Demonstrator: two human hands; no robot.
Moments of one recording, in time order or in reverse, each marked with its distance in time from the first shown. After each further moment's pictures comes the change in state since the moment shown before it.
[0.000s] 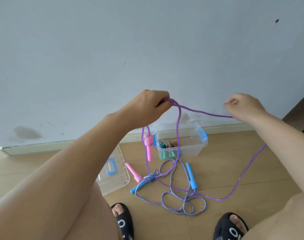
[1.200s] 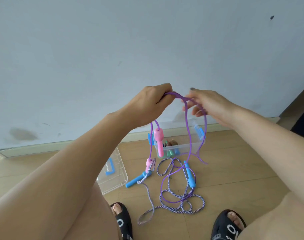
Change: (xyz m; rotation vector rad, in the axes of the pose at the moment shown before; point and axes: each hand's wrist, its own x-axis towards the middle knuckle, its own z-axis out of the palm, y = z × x) left_hand 0.008 0.014 0.006 -0.101 0.055 0.068; right_hand -0.032 -0.062 0.016 0.608 -0.440 -0.162
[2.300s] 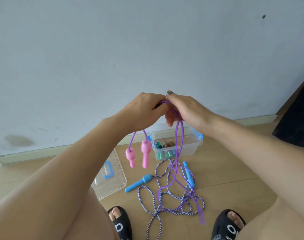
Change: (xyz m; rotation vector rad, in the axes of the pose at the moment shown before) left_hand 0.002 0.002 0.007 0.060 -0.091 -0.080; right_hand -0.025 -0.016 0.037 -0.024 -0.148 -0.247
